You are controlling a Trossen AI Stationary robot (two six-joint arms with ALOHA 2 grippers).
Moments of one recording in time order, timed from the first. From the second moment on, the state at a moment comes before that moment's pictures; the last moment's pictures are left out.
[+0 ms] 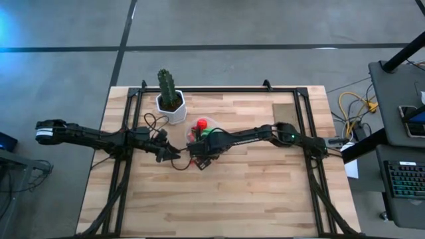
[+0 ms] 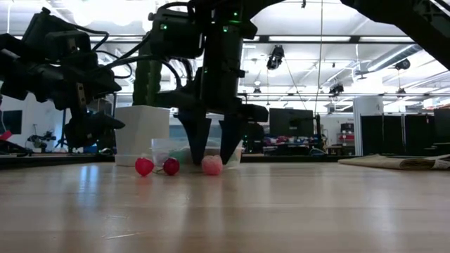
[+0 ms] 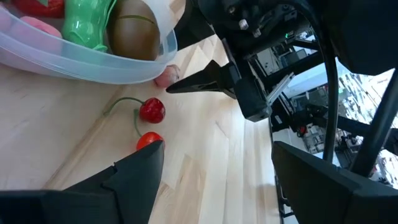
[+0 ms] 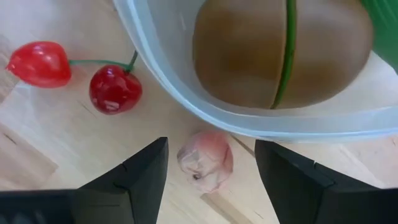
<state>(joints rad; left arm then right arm) 0.09 0.85 0.04 0.50 0.28 -0.88 0.07 2.39 2.05 -1.08 0.11 0.88</state>
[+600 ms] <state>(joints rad) 0.09 0.85 0.04 0.48 0.28 -0.88 0.07 2.39 1.99 -1.03 0.09 0.85</state>
